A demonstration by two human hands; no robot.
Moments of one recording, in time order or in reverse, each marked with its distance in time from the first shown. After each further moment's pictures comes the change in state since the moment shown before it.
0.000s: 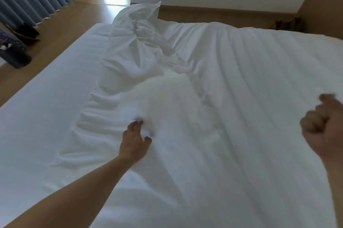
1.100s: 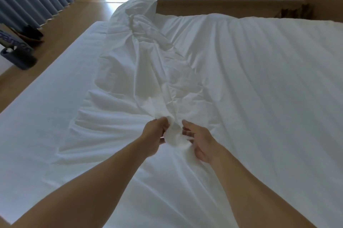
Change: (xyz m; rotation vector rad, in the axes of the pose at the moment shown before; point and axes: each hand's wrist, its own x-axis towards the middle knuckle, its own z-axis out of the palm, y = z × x) left_hand -0.009 0.098 0.010 -1.015 -0.284 -0.362; right_hand -0.008 0.171 0.118 -0.222 -0.475 0.499
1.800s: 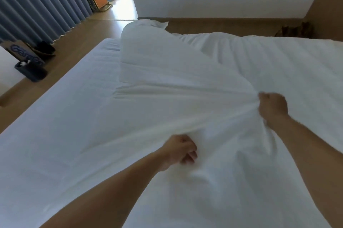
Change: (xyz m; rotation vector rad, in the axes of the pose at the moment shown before) left_hand -0.025 0.017 0.028 0.460 -0.327 0.157; right_hand -0.007 -0.163 -0.129 -0.718 0.943 -0.525
